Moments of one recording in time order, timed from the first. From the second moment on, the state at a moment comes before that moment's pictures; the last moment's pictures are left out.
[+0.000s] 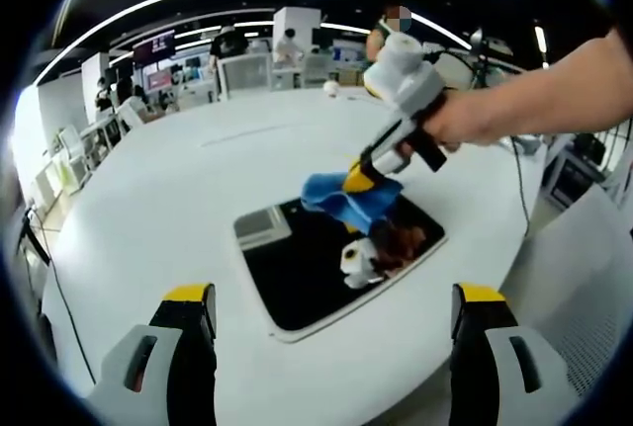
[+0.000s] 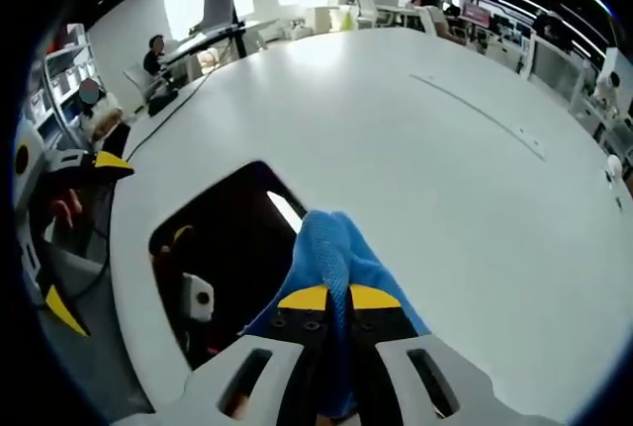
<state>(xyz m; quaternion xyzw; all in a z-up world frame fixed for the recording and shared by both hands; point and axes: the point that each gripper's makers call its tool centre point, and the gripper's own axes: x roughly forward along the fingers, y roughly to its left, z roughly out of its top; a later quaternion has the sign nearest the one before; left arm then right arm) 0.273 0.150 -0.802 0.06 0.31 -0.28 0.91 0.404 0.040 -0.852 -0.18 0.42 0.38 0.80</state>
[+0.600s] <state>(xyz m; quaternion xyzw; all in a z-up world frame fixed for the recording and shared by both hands) 0.270 0.148 -0.801 0.07 0.31 -0.28 0.91 0.372 0.041 -0.851 -0.16 0.42 0.38 0.81</state>
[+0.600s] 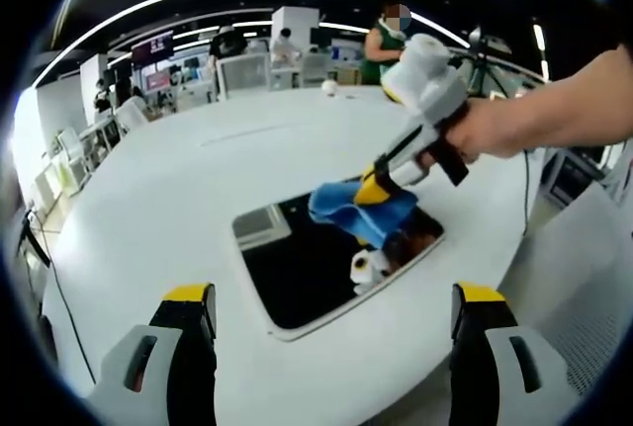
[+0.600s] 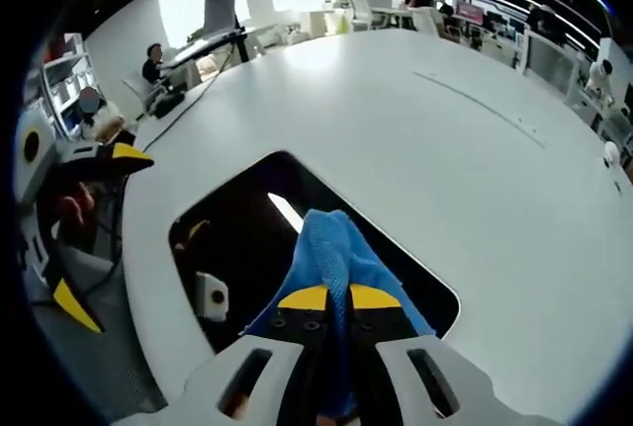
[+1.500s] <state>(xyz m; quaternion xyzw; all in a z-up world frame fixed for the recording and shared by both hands) 0.268 0.151 -0.801 0.07 0.31 -0.28 0.91 0.324 0.042 -0.851 -0.14 0.42 0.39 0.81</state>
